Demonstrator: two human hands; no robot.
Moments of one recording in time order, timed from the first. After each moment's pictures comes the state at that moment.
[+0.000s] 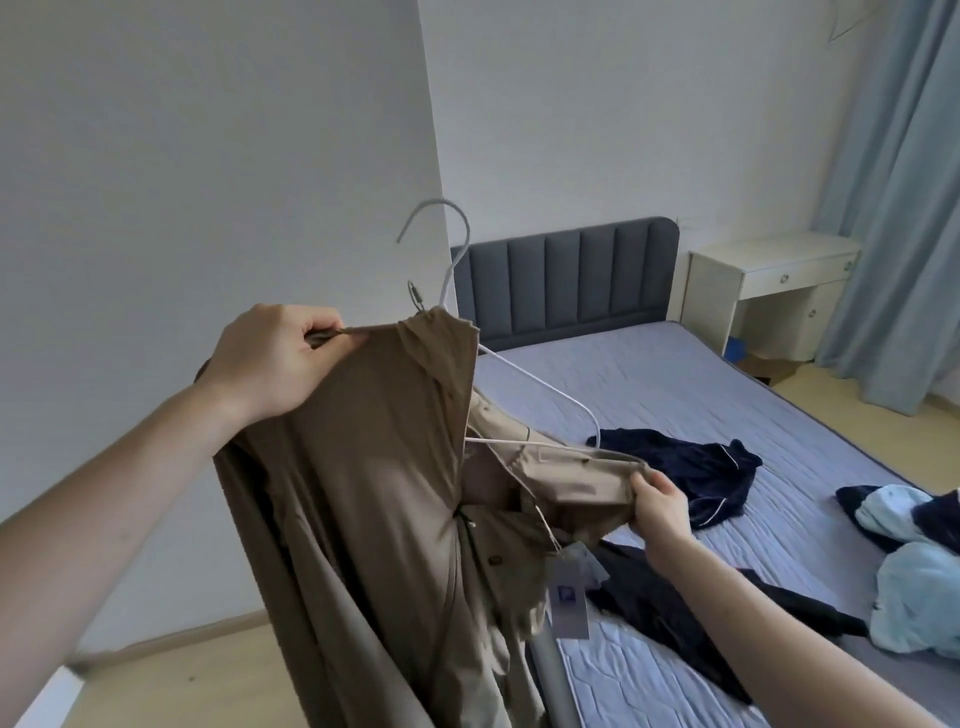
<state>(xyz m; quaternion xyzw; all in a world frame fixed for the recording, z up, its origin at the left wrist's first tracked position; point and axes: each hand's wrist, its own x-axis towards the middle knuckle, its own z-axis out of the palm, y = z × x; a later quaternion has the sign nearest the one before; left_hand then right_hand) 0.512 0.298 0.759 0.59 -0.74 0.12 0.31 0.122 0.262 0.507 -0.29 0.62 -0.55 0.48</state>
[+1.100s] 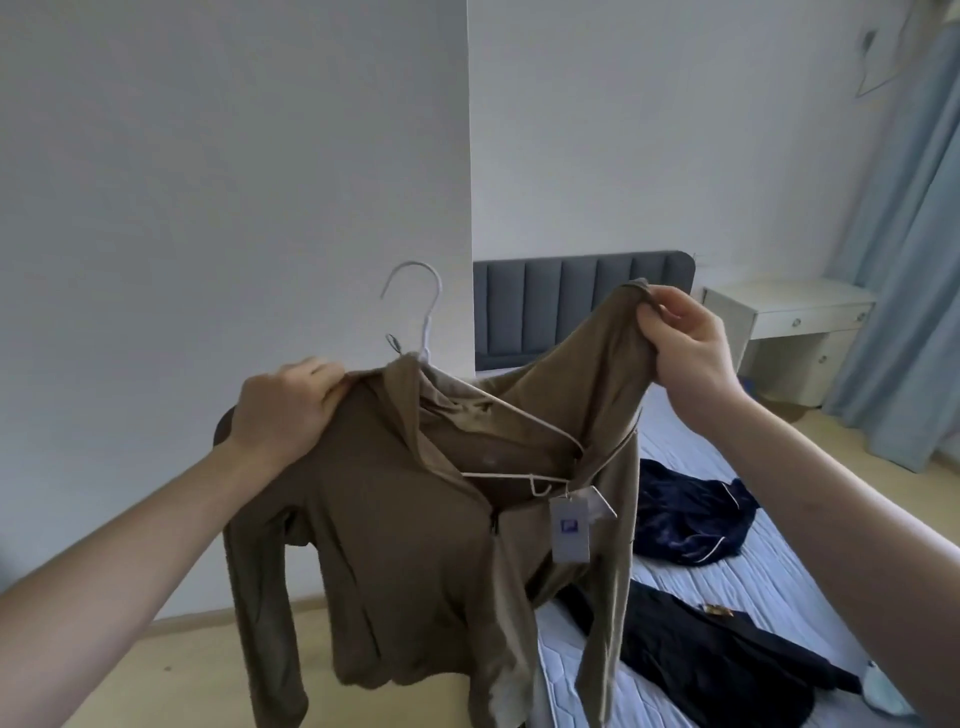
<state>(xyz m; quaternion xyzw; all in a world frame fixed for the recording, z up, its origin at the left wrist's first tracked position) 0.556 0.287 0.678 0.56 -0.71 0.35 0.26 0.139 0.261 0.740 -0.56 0.36 -0.64 0.38</state>
